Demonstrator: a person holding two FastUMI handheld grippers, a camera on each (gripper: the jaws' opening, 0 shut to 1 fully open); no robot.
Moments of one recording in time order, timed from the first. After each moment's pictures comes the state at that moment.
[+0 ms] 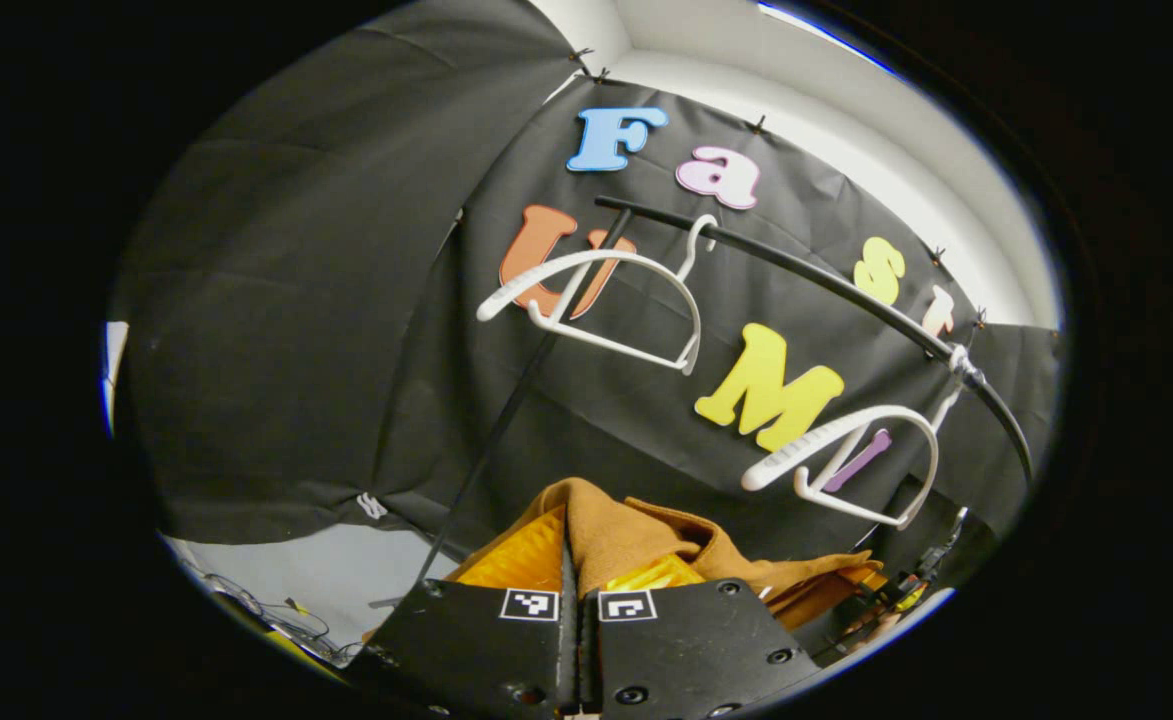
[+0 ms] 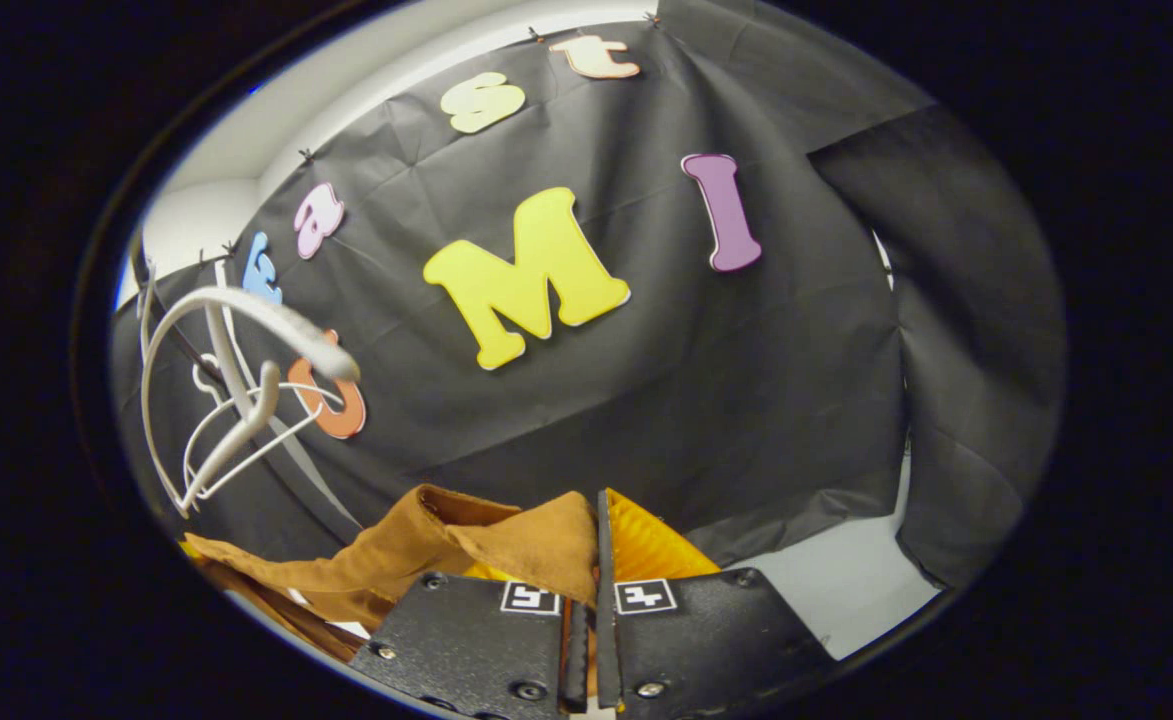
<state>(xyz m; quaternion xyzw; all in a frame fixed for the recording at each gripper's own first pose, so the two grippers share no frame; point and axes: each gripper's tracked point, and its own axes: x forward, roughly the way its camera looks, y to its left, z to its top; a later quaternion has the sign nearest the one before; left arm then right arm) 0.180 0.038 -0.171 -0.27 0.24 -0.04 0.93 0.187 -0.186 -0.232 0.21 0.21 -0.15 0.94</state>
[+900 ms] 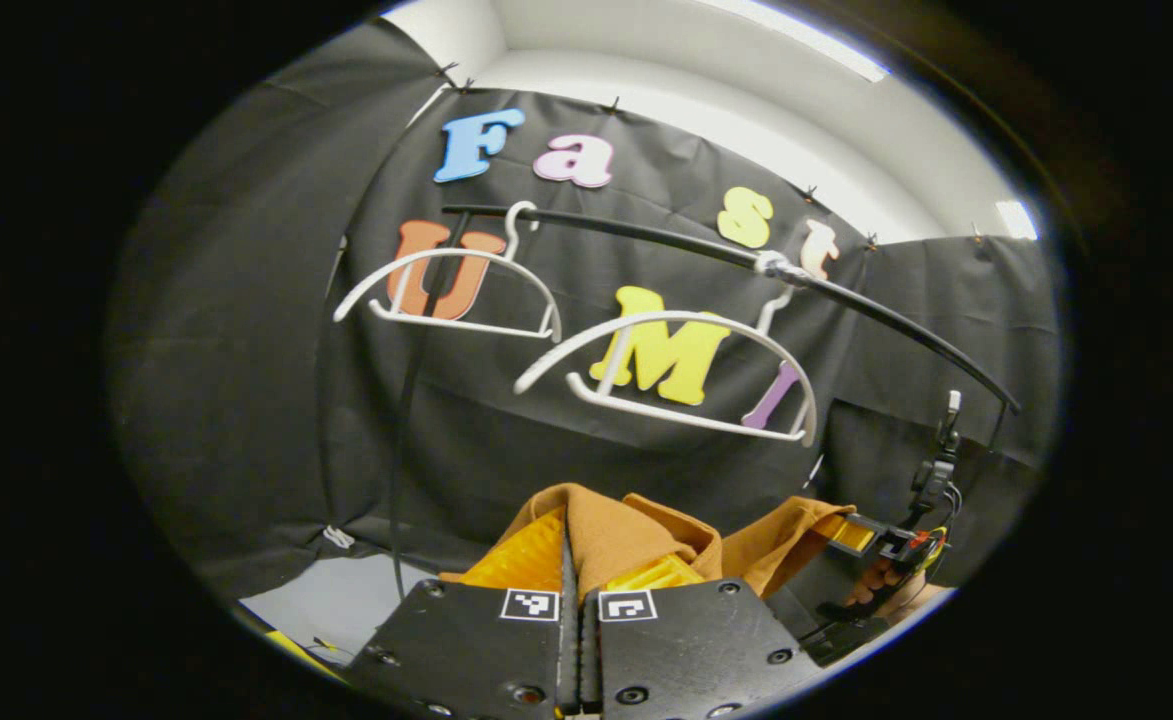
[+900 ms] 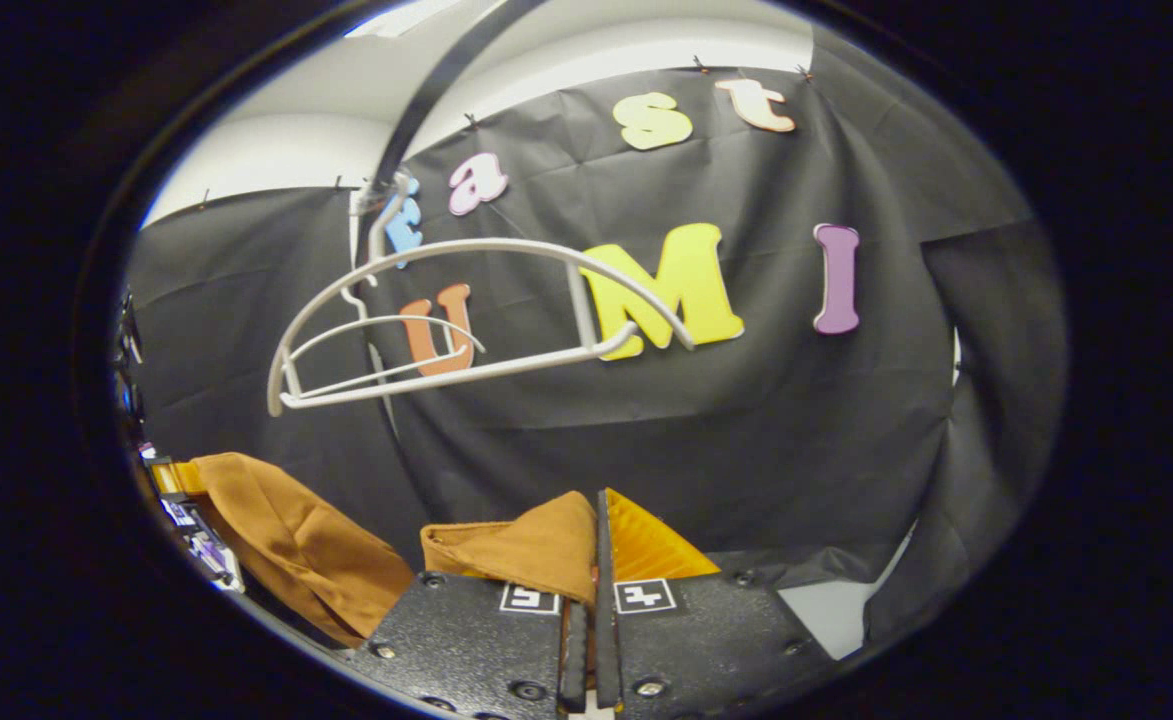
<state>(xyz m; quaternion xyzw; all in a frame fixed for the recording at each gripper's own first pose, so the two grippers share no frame) 0.110 -0.057 -0.116 -0.19 0.20 -0.19 0.94 0.117 -0.062 -0.161 0.10 0.18 0.00 0.98</state>
